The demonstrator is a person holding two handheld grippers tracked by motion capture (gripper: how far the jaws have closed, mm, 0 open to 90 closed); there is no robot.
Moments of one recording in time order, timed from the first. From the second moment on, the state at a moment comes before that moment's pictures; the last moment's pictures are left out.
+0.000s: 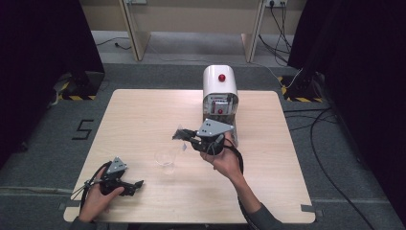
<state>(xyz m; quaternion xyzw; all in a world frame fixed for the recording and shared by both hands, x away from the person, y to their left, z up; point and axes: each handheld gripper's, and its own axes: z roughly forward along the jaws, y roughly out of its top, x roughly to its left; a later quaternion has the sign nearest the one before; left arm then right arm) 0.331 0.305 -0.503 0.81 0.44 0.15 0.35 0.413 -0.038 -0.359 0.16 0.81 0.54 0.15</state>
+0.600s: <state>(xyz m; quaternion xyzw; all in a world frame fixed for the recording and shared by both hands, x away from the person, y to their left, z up) 0.331 0.305 -0.503 0.81 0.44 0.15 0.35 0.411 -0.018 -0.362 0.14 0.82 0.54 0.13</state>
